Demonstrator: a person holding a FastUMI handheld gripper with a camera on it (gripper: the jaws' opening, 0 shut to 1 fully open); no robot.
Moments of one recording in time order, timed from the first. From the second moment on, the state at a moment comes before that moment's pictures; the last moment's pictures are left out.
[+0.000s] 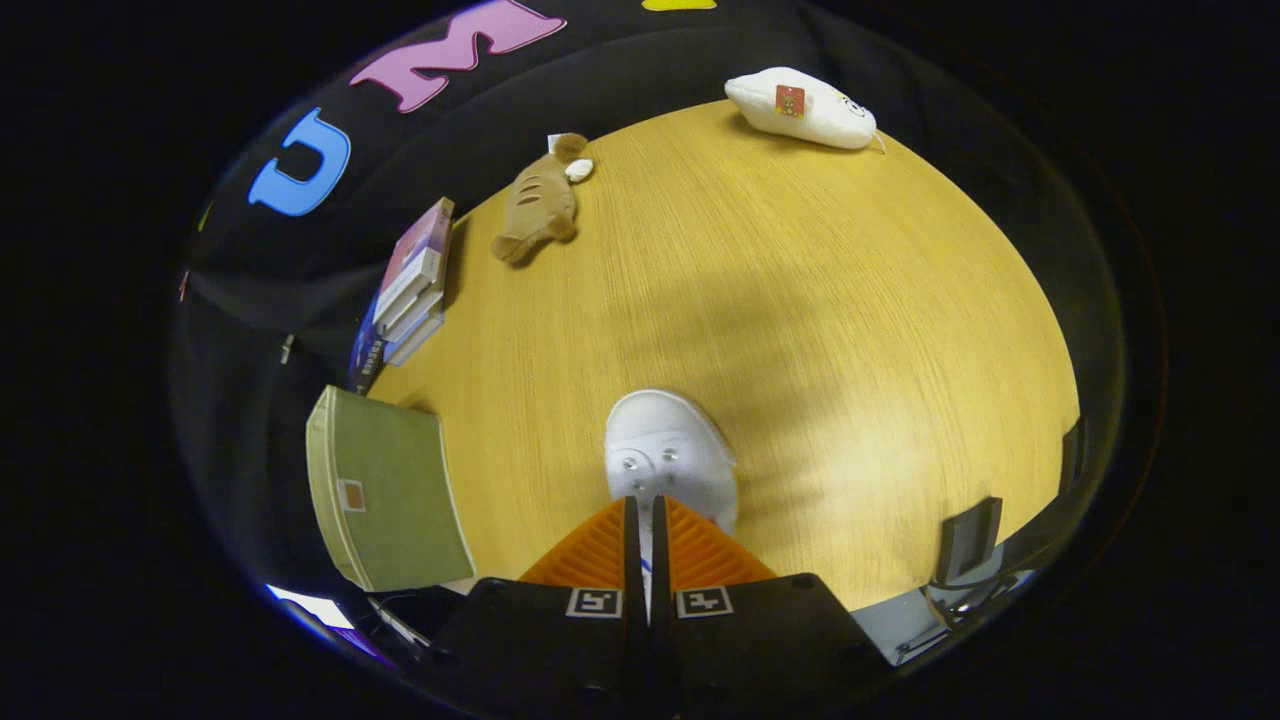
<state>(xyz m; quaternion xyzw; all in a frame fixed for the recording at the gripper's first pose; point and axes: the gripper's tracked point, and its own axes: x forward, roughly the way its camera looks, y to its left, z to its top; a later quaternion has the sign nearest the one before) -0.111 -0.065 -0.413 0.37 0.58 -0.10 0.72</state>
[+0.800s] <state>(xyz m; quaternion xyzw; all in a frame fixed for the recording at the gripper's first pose) -0.158 -0.042 -0.465 0.15 0.56 -0.07 0.81</state>
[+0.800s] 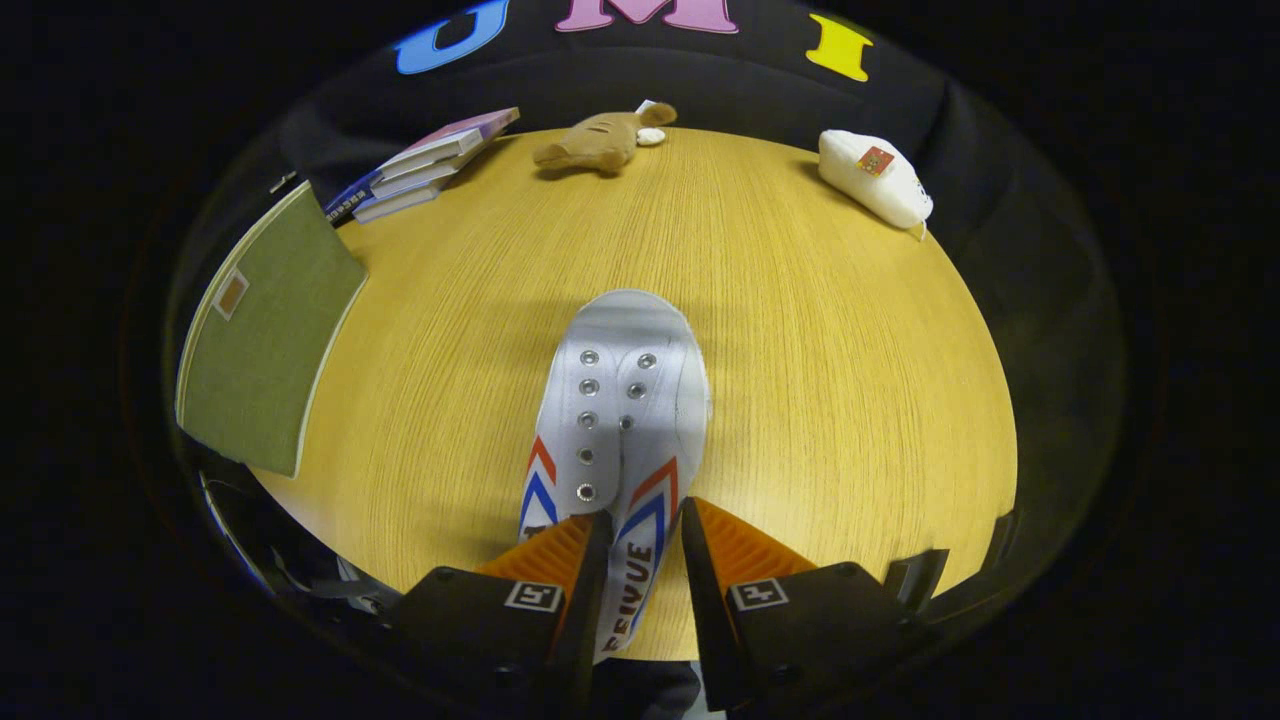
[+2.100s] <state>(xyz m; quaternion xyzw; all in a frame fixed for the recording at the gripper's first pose) 0.012 0.049 -0.273 0.47 0.44 0.03 0.76</state>
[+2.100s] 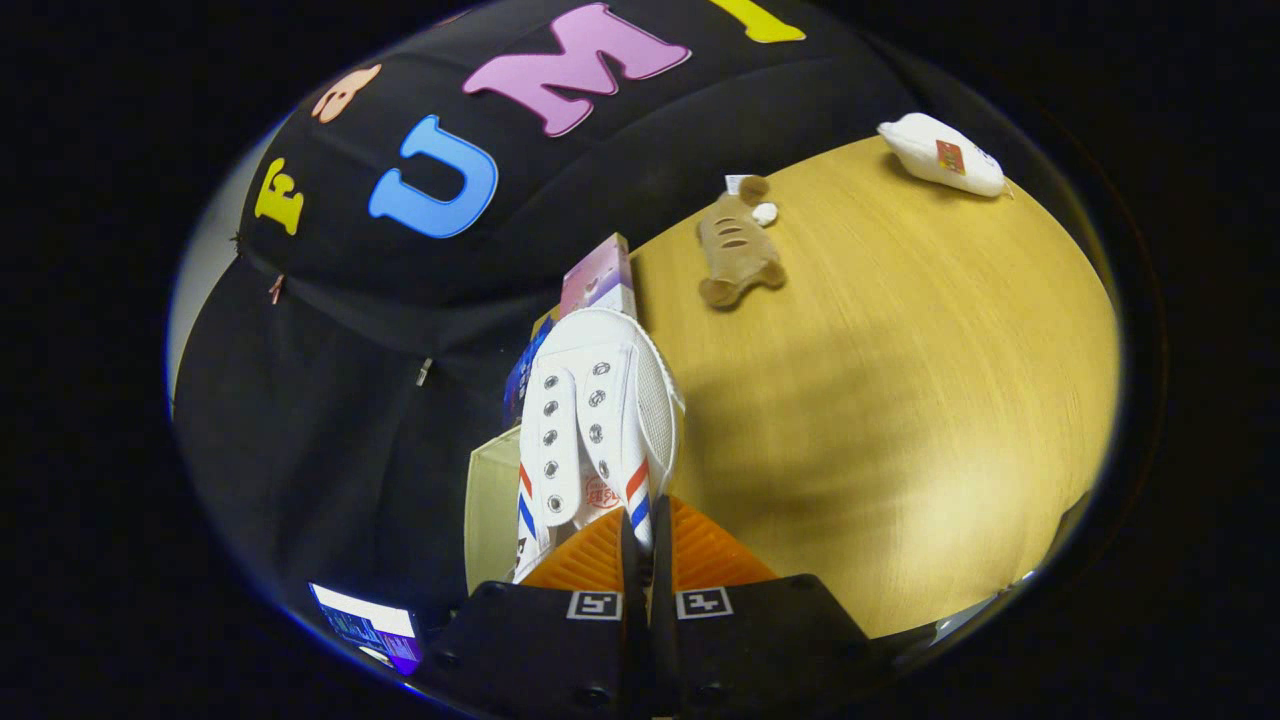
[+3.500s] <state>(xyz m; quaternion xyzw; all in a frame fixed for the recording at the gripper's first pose) 0.065 0.256 -0.230 0.36 0.56 0.08 0.74</state>
